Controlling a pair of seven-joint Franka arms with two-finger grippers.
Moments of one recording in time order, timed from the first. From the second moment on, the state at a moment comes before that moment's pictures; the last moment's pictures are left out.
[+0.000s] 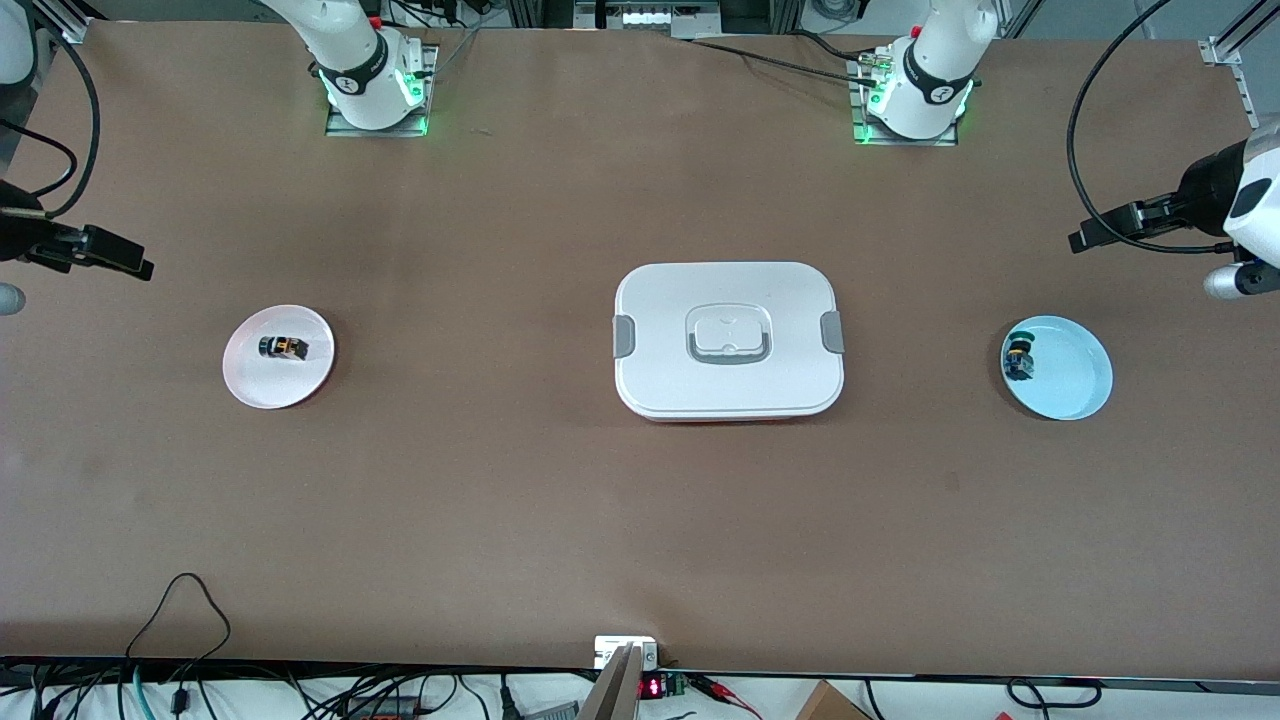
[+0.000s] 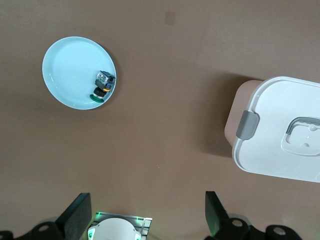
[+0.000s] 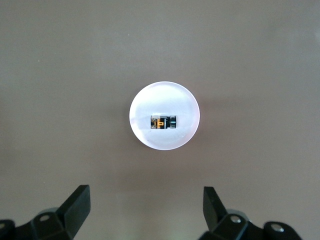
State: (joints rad) left arm 0.02 0.05 0.03 -1.58 -0.12 1.42 -0.20; right arm 0.11 0.06 -0.23 -1.65 0.00 1.62 -0.03
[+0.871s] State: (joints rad) left arm -0.01 0.05 0.02 -1.54 -0.12 1.42 -0.20; right arm 0.13 0.01 -0.23 -1.62 0.00 1.60 -0.04
